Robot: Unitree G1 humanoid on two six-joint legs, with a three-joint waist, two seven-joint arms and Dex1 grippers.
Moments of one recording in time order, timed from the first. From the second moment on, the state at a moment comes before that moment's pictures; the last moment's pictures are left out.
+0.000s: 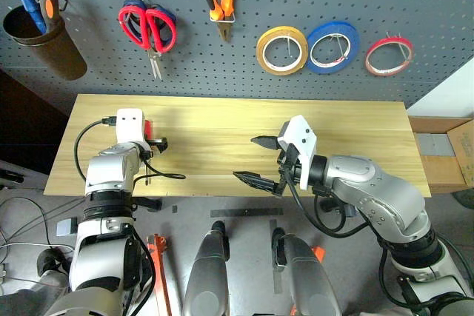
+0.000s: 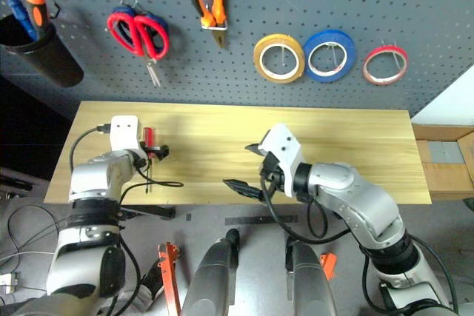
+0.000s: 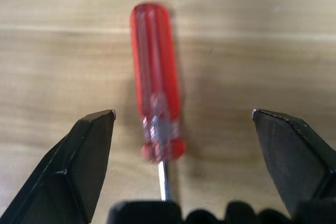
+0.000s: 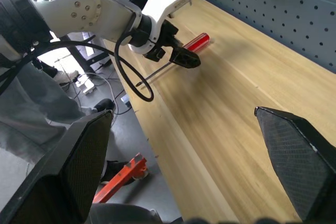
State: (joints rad) left arm -0.72 0.47 0.23 0.48 -0.09 0.81 -0.16; right arm -0.52 -0.44 0.30 -0.51 0.53 0.81 0.53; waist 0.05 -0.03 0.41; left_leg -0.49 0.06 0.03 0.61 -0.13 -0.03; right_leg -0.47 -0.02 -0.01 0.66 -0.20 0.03
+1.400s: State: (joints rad) left arm -0.54 0.41 0.29 -0.04 -0.26 0.58 -0.27; right arm -0.58 -0.39 0.19 -0.41 0.54 0.75 0.69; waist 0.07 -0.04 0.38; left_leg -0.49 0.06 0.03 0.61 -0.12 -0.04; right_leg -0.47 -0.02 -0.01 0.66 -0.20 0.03
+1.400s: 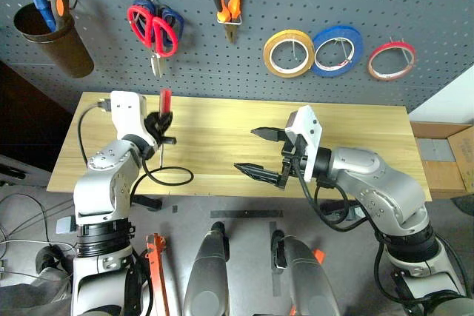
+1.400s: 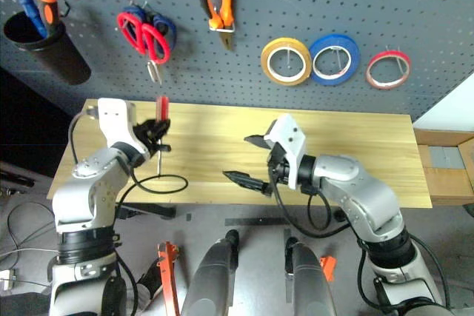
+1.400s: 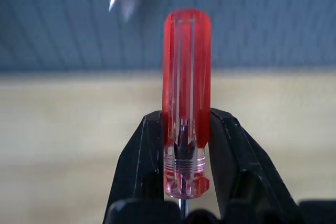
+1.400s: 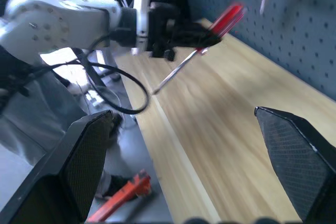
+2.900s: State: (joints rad) left arm -1.22 0.59 0.34 0.97 -0.15 -0.38 -0.25; right arm -0.77 -0.31 0.12 -0.15 0.49 0.53 0.82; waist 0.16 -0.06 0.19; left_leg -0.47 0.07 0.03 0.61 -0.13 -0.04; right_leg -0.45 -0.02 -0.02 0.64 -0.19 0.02
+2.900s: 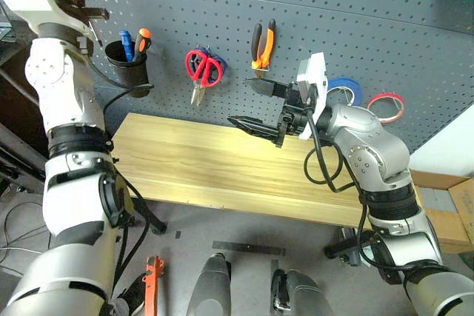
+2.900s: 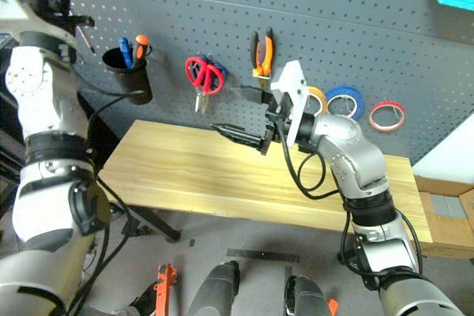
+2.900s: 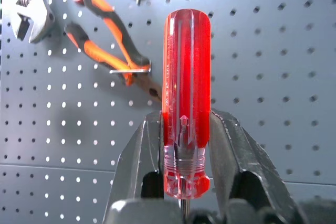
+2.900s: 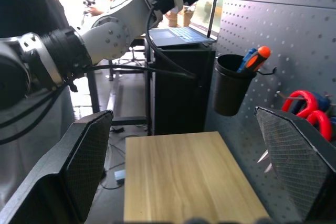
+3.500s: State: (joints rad) left arm -1.34 0.58 0.23 1.25 0.00 -0.59 -0.10; right arm -0.66 -0.31 0.10 -0.42 0.56 0.72 0.65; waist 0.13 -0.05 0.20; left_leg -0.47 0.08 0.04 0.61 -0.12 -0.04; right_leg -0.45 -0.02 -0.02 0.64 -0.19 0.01
